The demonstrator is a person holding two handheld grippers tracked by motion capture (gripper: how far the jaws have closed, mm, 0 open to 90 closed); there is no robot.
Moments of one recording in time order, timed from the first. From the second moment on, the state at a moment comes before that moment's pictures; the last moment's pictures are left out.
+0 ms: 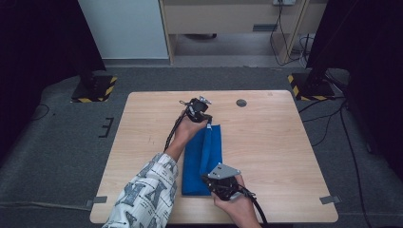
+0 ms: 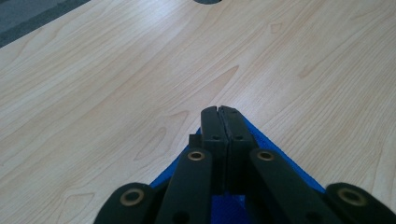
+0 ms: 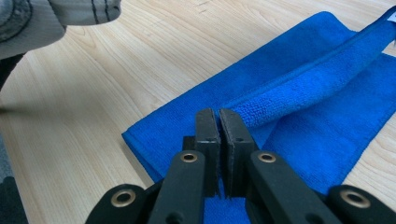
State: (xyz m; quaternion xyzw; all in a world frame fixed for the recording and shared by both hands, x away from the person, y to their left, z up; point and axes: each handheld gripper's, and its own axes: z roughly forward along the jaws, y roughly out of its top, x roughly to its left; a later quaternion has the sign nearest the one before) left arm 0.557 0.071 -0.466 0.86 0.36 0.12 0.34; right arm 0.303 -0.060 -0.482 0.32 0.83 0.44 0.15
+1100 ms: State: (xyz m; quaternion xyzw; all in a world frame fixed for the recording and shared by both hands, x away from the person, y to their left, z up) left arm 0.554 0.060 -0.484 0.85 0.37 0.10 0.36; right arm 0.305 -0.093 -0.508 0.38 0.84 0.38 0.13
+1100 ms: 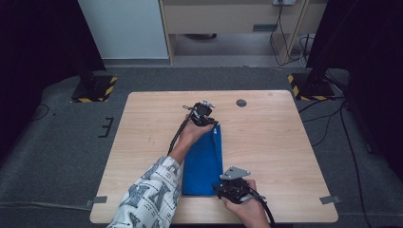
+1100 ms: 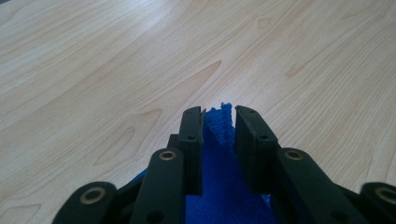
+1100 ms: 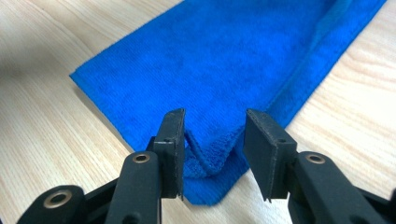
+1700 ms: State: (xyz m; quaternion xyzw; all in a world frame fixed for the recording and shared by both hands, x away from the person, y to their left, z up) left arm 0.545 0.063 -0.466 0.84 0.36 0.10 0.39; right arm 0.311 -0.103 -0.506 0.39 0.83 0.37 0.14
